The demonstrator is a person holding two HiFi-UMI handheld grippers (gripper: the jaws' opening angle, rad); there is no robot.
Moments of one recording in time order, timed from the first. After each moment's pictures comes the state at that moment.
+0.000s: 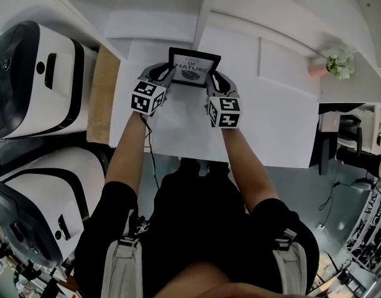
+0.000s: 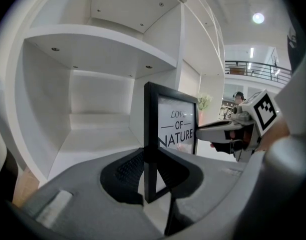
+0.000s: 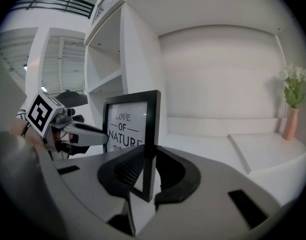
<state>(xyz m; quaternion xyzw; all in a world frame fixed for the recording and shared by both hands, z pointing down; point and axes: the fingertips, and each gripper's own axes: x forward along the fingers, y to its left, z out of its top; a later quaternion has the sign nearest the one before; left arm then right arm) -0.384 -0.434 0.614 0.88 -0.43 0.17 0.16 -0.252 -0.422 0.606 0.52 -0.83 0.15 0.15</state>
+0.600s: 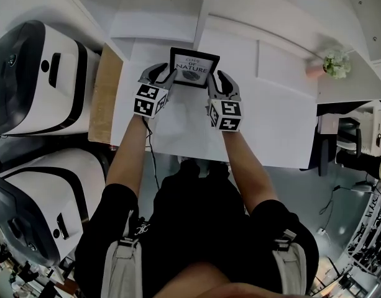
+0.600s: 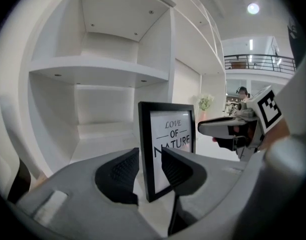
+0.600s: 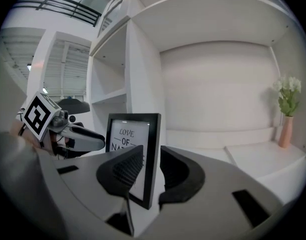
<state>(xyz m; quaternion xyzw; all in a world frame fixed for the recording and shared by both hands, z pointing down) -0.387 -0.423 0.589 0.86 -0.46 0.18 0.12 -0.247 -0.414 0.574 0.54 -0.83 0.11 0.11</state>
